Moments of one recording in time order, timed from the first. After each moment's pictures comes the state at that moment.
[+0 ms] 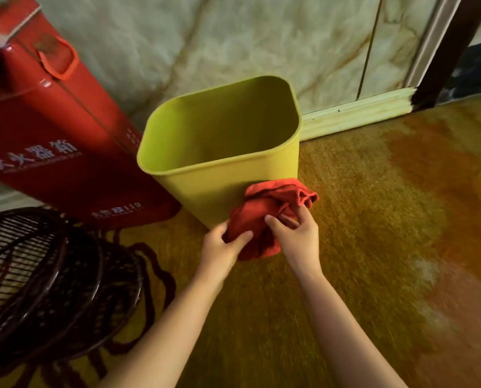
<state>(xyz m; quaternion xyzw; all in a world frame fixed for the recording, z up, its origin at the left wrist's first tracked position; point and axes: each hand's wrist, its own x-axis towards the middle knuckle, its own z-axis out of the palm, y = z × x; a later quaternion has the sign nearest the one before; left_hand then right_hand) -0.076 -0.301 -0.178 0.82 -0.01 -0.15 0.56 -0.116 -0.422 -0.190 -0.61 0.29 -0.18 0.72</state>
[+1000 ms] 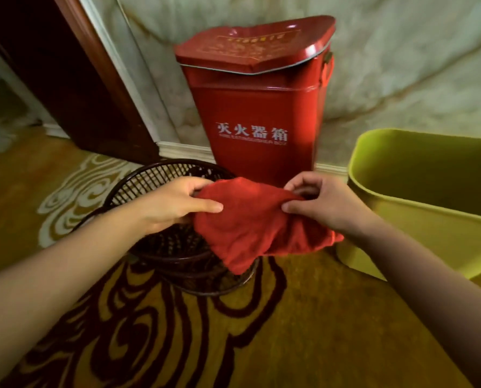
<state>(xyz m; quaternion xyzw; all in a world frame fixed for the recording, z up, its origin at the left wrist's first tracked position) -0.048 0.013 0.000 0.80 0.01 -0.19 0.56 -0.024 -0.238 -0.036 -0.77 -0.19 0.09 0.61</state>
